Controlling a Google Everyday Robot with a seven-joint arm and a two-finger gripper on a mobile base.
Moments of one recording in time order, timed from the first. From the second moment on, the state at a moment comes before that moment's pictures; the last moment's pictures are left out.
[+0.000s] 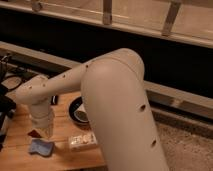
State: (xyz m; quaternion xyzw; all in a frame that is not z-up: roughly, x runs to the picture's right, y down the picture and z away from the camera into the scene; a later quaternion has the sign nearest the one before) arm -0.278 0.221 0.678 -0.47 0.07 0.19 0.86
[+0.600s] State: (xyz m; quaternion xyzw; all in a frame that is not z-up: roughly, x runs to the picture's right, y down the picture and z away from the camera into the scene) arm -0.281 0.249 0.687 -0.47 0.10 0.18 0.86
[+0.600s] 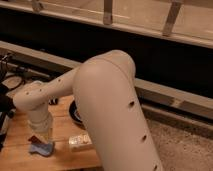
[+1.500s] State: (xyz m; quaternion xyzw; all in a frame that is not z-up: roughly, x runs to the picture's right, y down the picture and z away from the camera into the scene) arm -0.276 0.265 0.699 -0.47 0.10 0.18 0.86
